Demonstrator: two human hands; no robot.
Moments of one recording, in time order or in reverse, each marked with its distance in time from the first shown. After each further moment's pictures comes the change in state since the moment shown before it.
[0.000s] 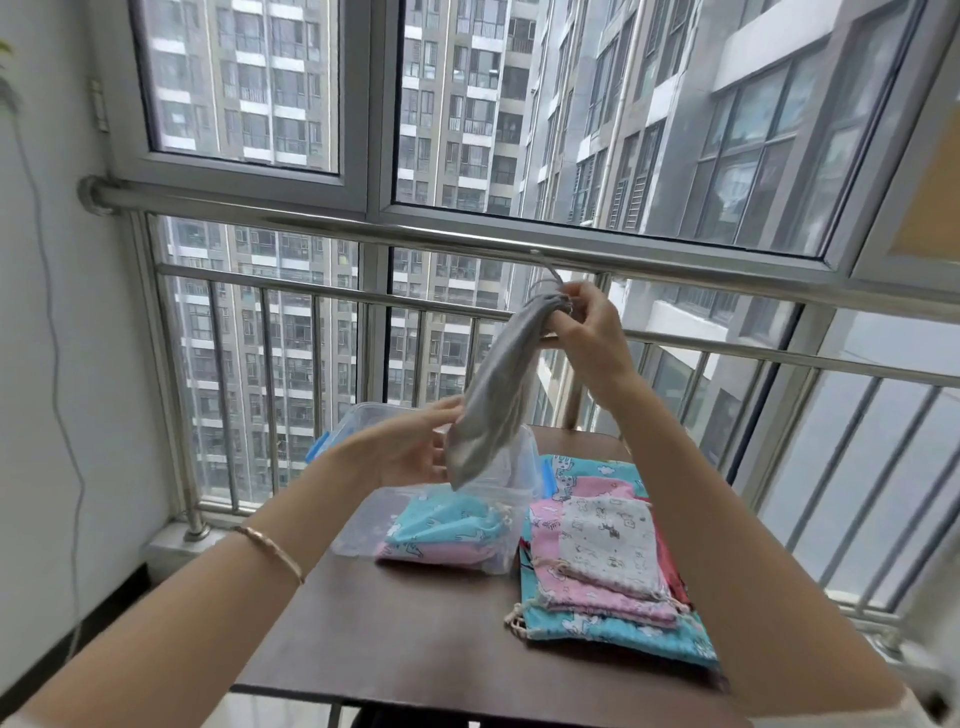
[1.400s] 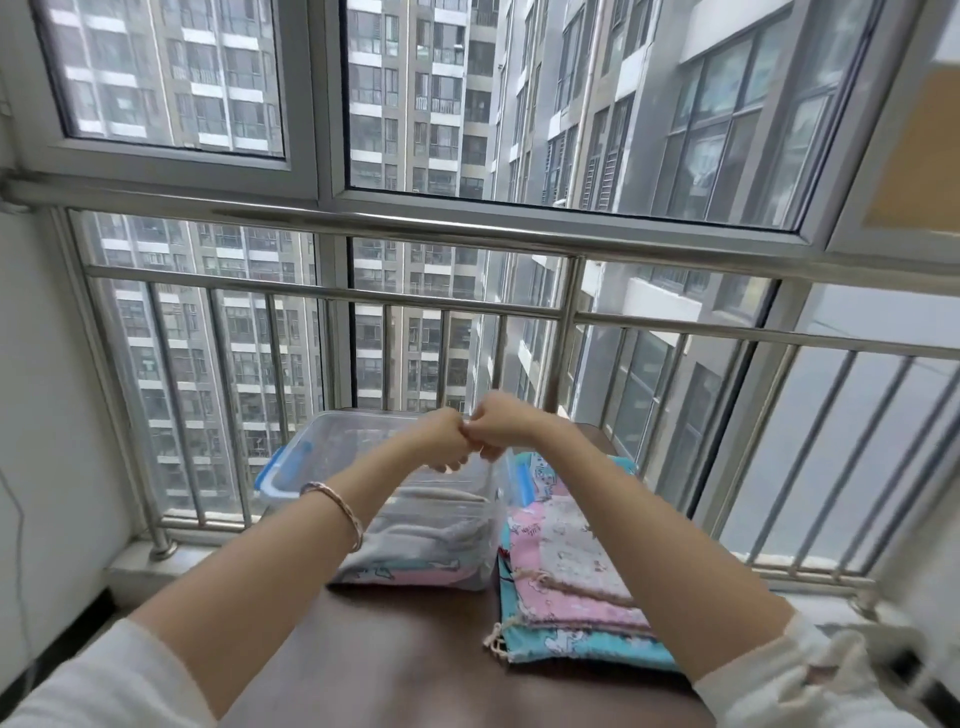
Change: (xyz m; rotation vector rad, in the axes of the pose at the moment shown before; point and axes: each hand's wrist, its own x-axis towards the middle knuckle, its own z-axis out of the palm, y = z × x) left_hand 0.109 -0.004 0.010 1.119 0.312 -0.022; right_hand 0.014 0.112 0.030 -0.756 -0.610 0.493
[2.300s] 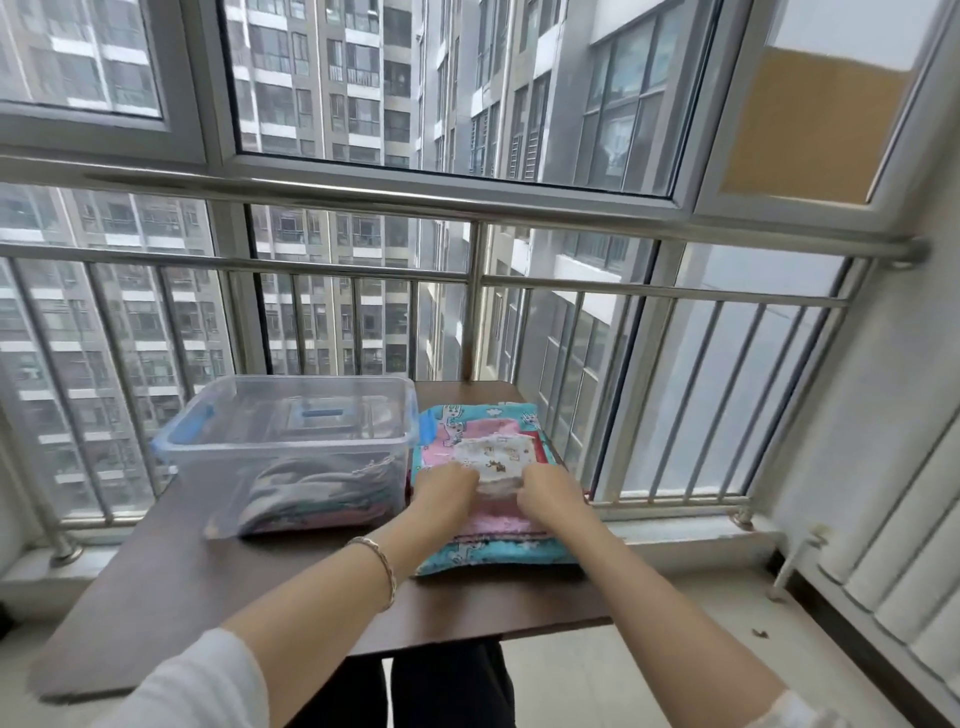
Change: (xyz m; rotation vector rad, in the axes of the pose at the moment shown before) left_hand -0.051 0.053 0.172 0.670 0.189 0.251; right_hand -0.124 0.175 0.069 -0.389 0.319 0.386
